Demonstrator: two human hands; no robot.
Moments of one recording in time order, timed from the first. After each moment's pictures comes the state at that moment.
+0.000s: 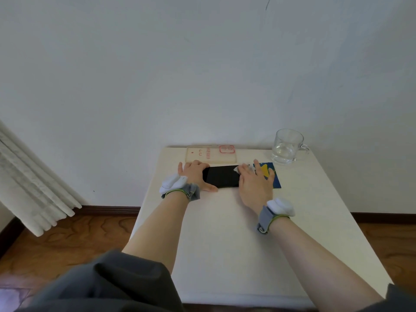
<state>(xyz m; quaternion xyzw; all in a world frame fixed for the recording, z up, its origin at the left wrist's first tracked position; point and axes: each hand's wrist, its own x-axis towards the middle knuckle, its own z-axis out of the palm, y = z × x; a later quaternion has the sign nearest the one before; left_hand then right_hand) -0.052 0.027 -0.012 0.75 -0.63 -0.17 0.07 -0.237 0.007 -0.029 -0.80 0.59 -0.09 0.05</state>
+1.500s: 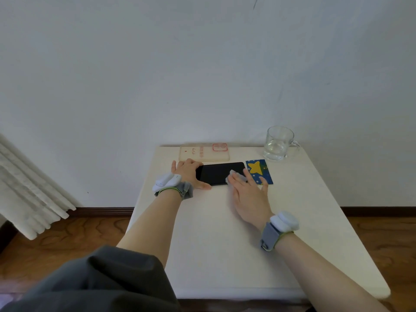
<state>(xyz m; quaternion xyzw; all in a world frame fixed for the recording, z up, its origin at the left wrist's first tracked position) -0.054 0.028 -0.011 0.75 -0.64 -0.16 0.06 -0.258 0.047 -0.024 -0.84 0.53 -0.07 0.08</state>
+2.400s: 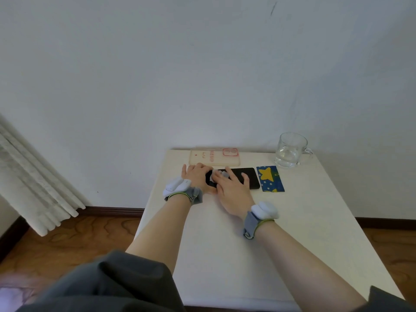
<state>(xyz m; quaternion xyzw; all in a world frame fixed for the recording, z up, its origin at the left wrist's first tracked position) -0.053 0.029 -0.014 0.75 -0.64 -0.15 0.09 -0.197 0.026 -0.021 -0.88 0.46 -0.06 0.11</state>
